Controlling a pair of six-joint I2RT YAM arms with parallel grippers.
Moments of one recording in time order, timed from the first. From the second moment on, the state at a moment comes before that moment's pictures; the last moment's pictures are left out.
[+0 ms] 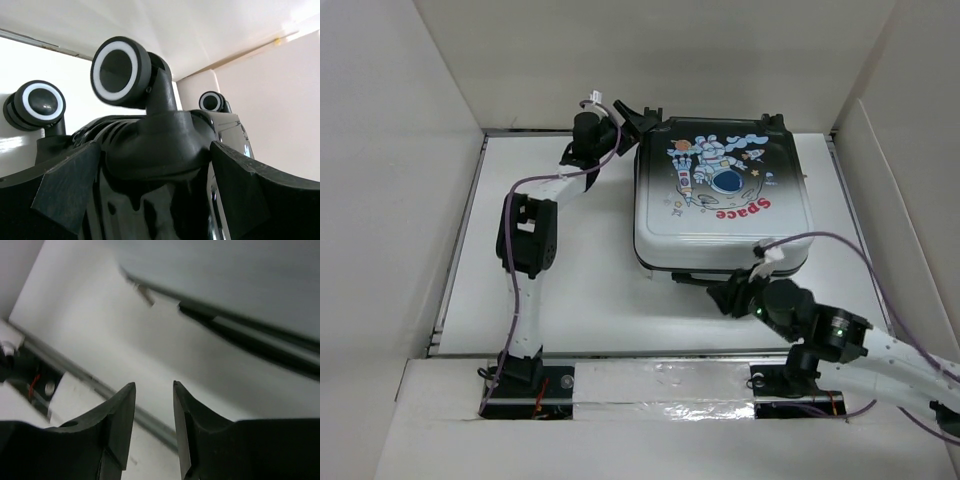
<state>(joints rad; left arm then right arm) -0.30 2.23 1.76 0.35 0.39 -1.01 1.17 0.55 0.52 -0.37 0.42 0.67</state>
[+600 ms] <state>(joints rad) -0.28 1.68 0.77 0.75 0.15 -1.04 -0.23 1.38 1.23 -0.26 0.09 0.31</state>
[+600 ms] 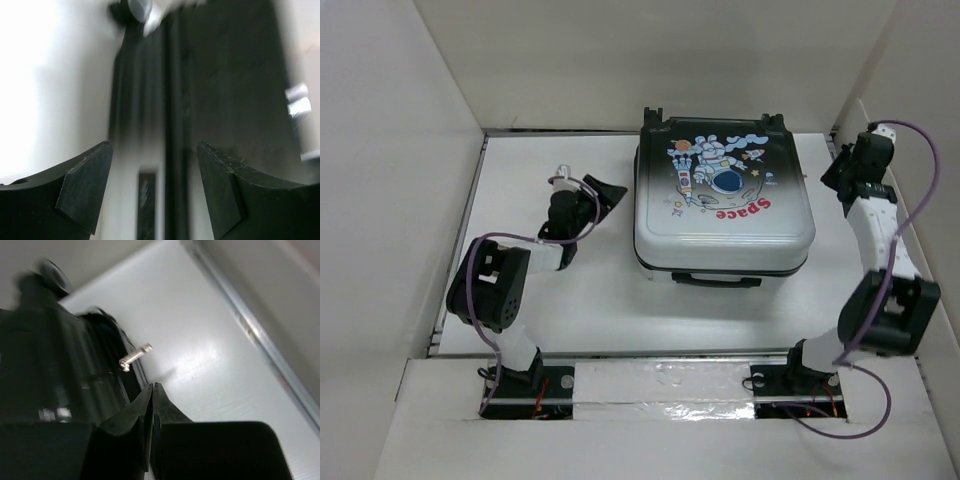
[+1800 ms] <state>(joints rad) -1.09 1.27 0.40 0.49 -0.32 -0.83 0.15 2.45 2.41 -0.37 -0.36 0.21</state>
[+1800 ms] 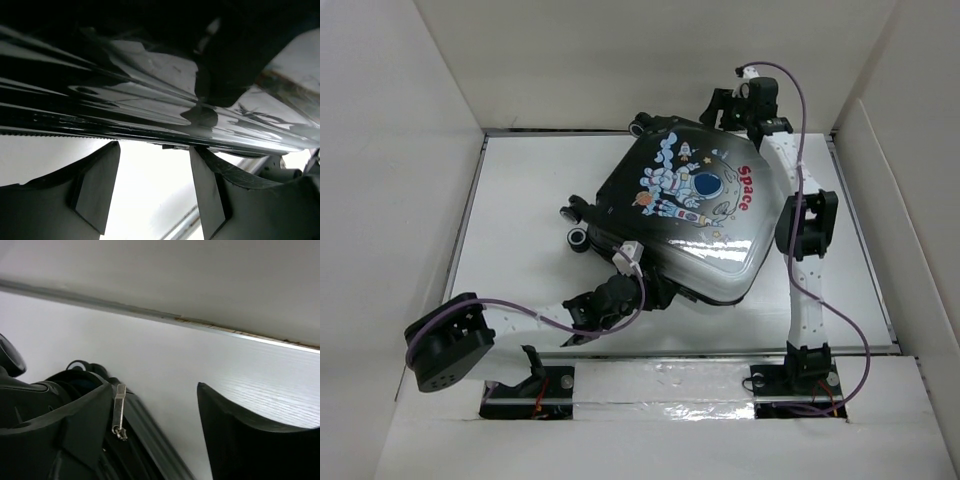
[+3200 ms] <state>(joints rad) -1.16 1.41 0.48 0.57 -0.27 -0.79 -0.07 0.94 0.56 -0.06 -0.50 0.34</state>
